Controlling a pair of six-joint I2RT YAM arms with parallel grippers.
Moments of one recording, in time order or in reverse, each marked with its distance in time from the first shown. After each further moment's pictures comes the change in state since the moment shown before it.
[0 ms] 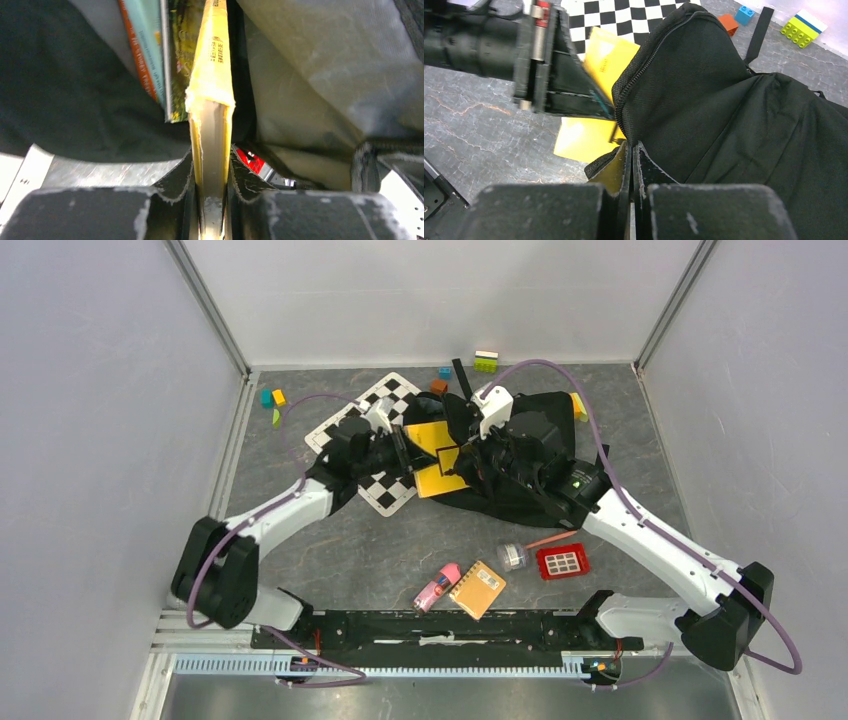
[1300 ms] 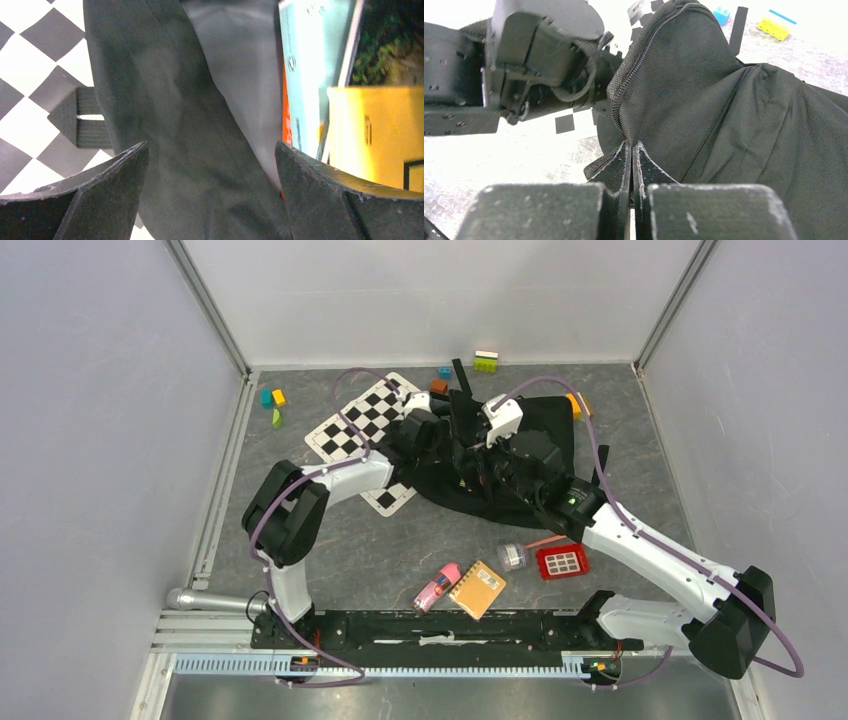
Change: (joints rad) left arm -0.185 0.478 0.351 -0.129 -0.698 0.261; right arm 0.011 -0.051 -0.177 0.200 0.131 0.047
